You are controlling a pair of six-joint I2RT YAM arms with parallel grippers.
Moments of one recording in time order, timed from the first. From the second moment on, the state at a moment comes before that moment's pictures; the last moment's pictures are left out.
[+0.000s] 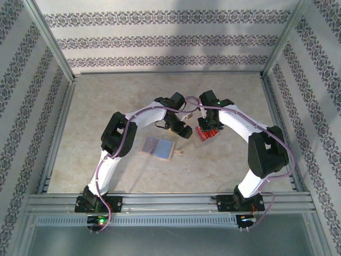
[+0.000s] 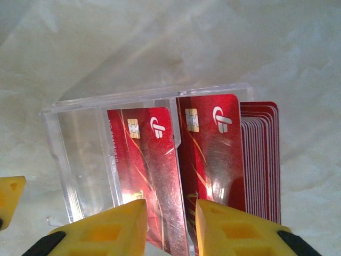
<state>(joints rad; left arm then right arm) -0.64 2.28 1.83 -0.84 0.39 -0.03 0.37 1.69 1.21 -0.83 0.06 0.08</state>
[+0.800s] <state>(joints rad) -0.63 2.27 1.82 -0.84 0.39 -0.03 0.38 1.72 1.20 -0.80 0.06 0.11</state>
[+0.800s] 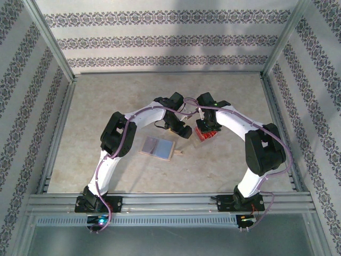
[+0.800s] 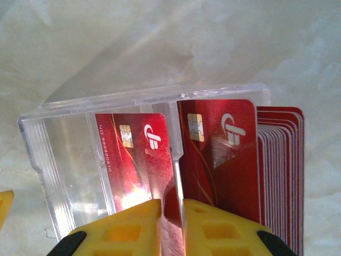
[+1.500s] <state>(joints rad) -0.63 2.26 1.80 -0.83 0.39 -0.03 0.39 1.69 1.20 -0.81 -0.04 0.13</state>
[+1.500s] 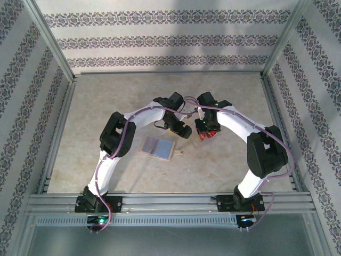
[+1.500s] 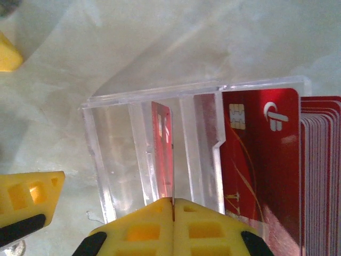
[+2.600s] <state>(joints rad) -0.33 1.83 1.30 -0.89 0.31 0.21 0.74 1.39 0.62 0.02 -0.29 1.07</state>
